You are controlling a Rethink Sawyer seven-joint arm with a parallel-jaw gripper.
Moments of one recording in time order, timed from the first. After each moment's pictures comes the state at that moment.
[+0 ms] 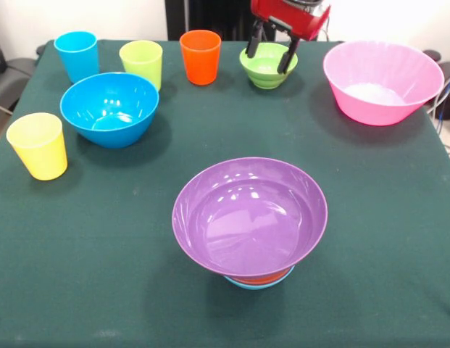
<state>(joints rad) 0.18 -0.55 -0.40 1.72 0.23 0.47 2.00</state>
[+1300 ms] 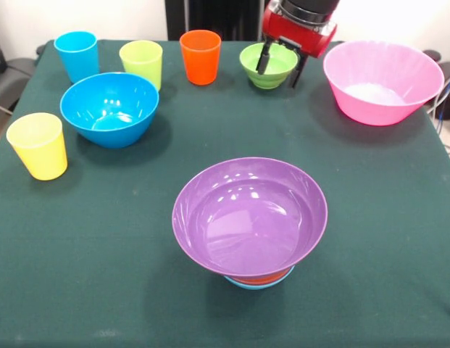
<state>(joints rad) 0.19 -0.51 -0.35 1.77 0.23 0.36 2.00</state>
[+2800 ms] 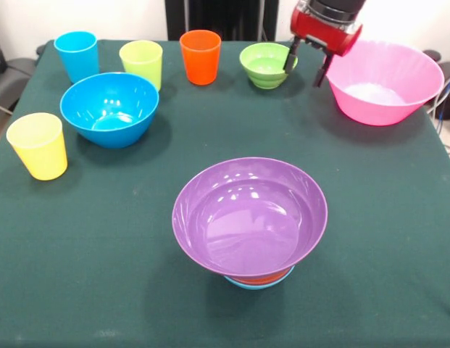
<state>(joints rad) 0.28 -0.51 -0.34 1.85 0.31 0.26 2.11</state>
